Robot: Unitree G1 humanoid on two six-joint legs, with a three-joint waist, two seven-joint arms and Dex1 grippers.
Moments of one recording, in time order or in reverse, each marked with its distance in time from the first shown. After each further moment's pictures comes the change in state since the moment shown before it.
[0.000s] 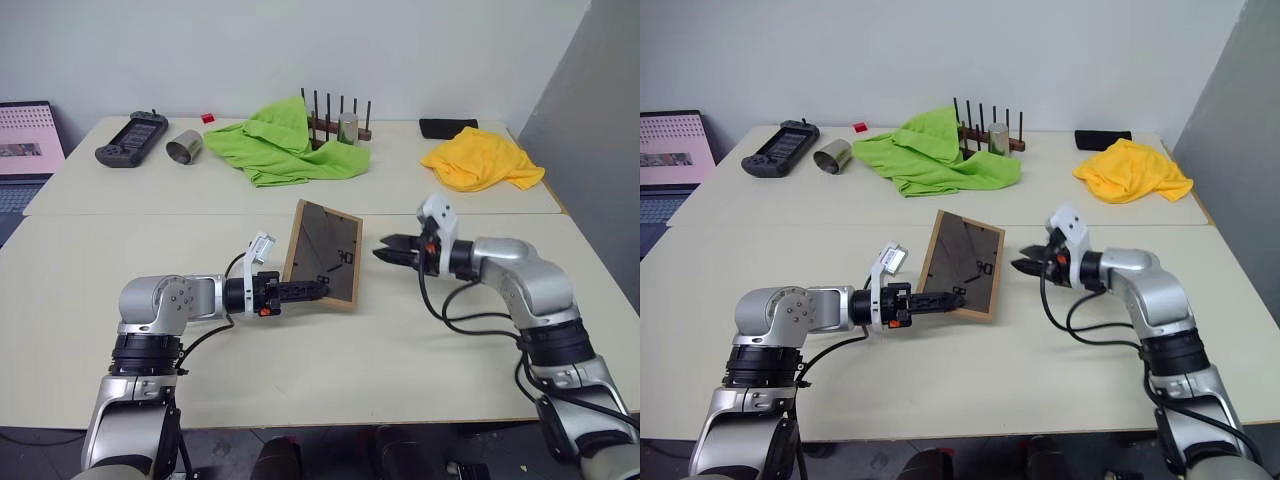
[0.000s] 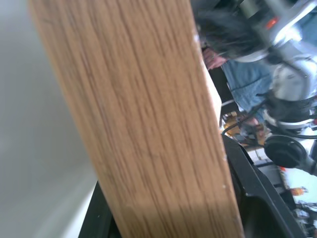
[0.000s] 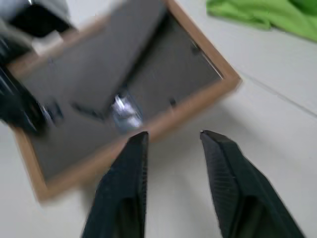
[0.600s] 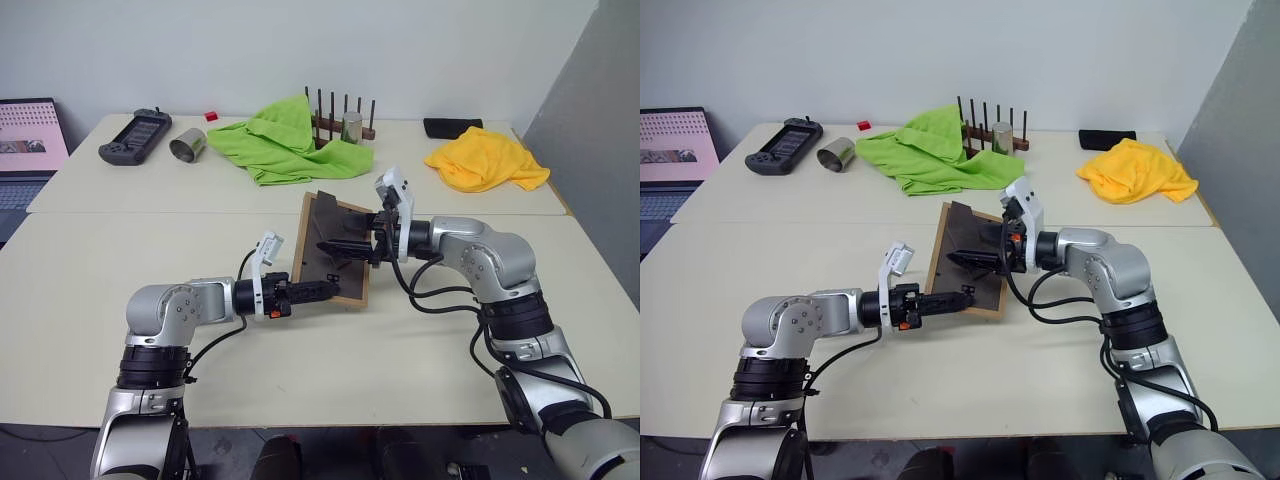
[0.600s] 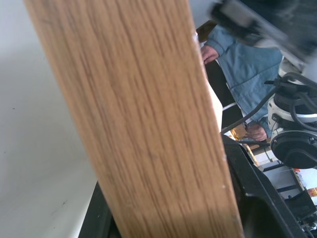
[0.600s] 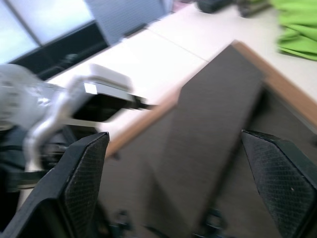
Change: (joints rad) left arm 0.039 -0.018 -0.001 -0.068 -0.023 -0.041 0.038; right arm -0.086 0.058 0.048 -0.018 0.106 0.091 0.028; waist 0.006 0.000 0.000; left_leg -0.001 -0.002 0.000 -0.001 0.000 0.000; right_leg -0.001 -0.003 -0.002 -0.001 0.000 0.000
